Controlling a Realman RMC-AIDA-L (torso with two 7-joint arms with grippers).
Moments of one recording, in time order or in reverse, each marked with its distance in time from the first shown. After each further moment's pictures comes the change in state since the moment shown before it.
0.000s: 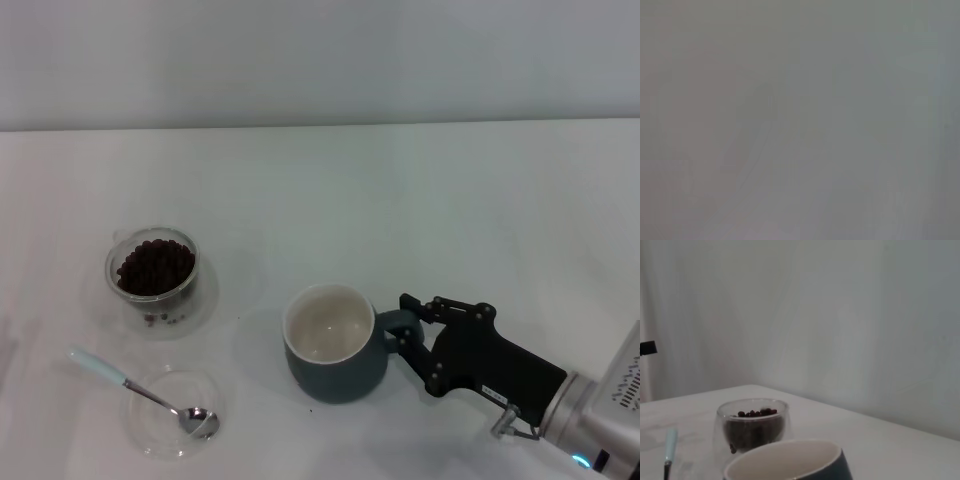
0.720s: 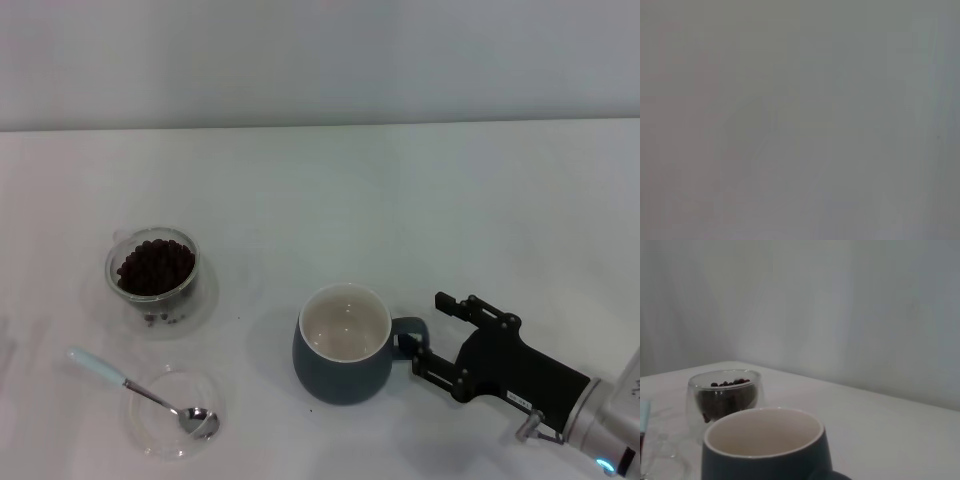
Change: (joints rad) left arm 0.011 0.001 0.004 0.015 0.001 0.034 0.000; right arm -0.002 -0.017 0.007 0.045 0.000 0.017 0.051
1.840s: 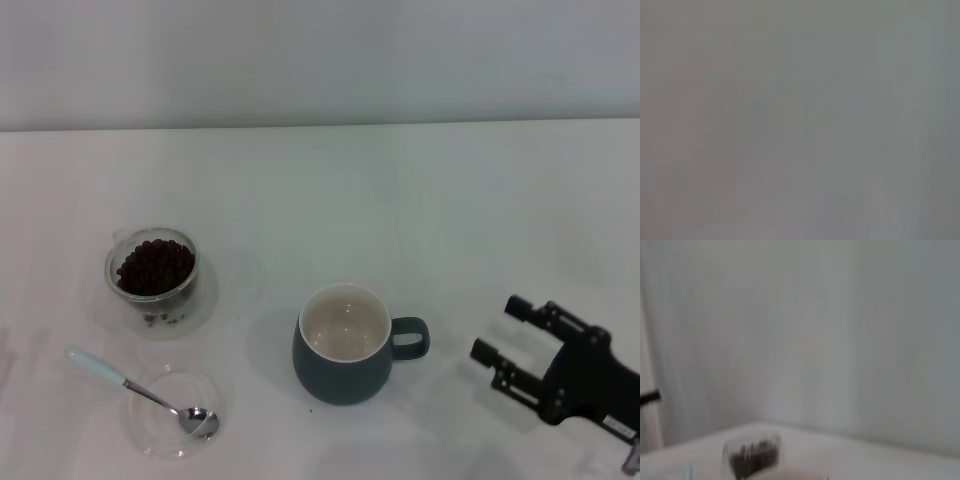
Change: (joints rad) left arm 0.032 -0.004 0.023 0.002 0.000 0.031 -0.005; right arm -0.013 -0.014 0.054 0.301 -0.044 -0.512 0.115
